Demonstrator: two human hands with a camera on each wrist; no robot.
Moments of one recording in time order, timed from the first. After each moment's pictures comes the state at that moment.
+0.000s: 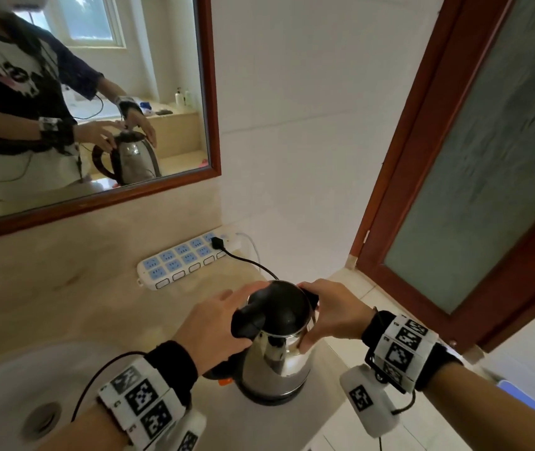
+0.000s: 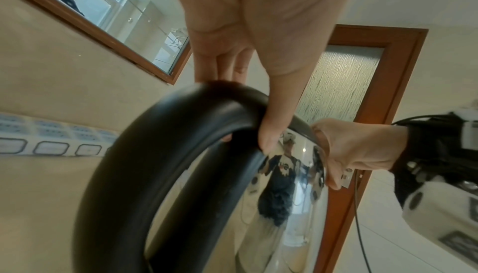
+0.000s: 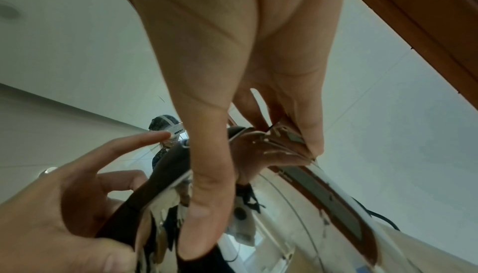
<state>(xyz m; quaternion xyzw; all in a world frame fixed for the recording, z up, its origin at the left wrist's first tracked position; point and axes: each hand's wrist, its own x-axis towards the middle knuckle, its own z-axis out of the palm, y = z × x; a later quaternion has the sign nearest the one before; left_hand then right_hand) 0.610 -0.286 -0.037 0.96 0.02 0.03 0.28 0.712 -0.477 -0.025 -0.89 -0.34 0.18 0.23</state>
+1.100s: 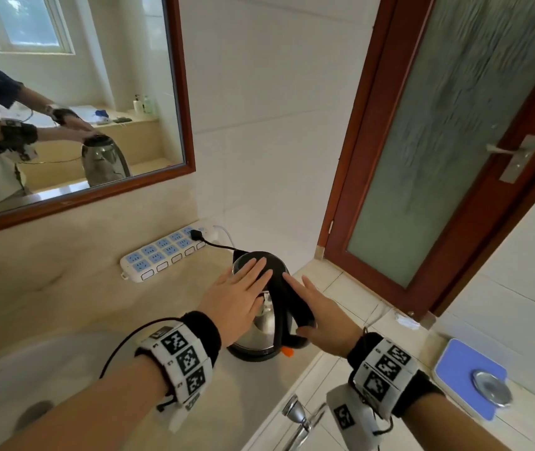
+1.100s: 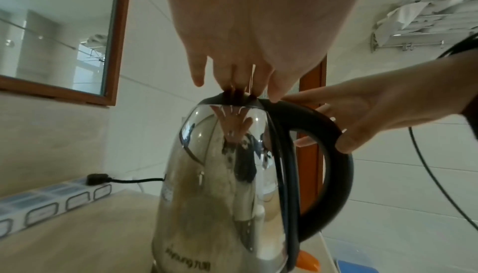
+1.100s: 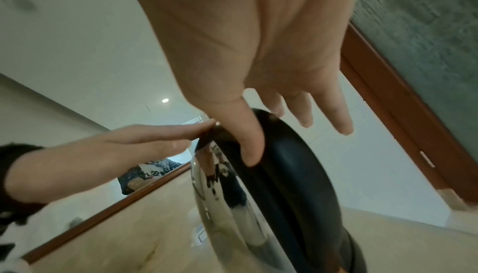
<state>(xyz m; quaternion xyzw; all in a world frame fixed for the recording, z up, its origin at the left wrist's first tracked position) 0.589 -0.317 -0.047 0.99 -0.16 0.05 0.02 0.613 -0.510 -0.050 -0.92 -0.24 0.15 0.27</state>
